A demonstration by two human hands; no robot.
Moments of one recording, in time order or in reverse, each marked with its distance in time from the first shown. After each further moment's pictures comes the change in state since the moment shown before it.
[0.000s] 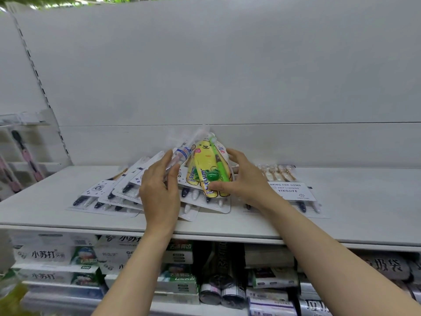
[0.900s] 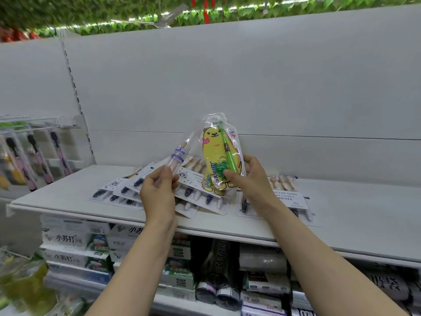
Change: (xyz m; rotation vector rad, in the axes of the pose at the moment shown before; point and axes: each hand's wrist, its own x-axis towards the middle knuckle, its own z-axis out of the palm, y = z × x) left_hand -0.006 0.030 -0.004 -0.613 0.229 -0.629; right_hand -0.004 0.004 -0.011 0.480 0.083 0.072
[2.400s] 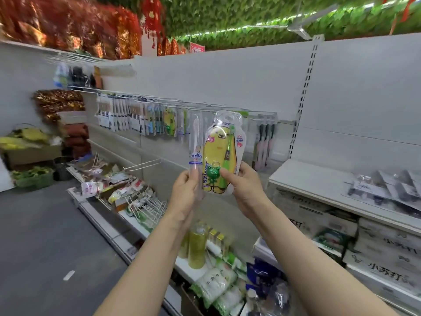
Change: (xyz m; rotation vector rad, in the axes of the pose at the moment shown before) left_hand 0.174 0.219 -0.525 0.138 0.013 -0.076; right_hand -0.144 -0.095 0.639 0.415 -0.431 0.078
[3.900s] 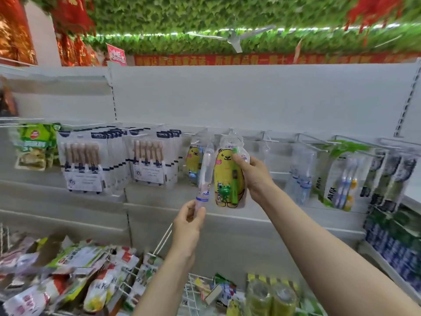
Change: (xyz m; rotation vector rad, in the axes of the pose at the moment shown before) left_hand 0.529 0.038 -0.377 0.054 -0.415 -0.024; right_hand 0.415 0.116 0.406 -0.153 0.568 -0.009
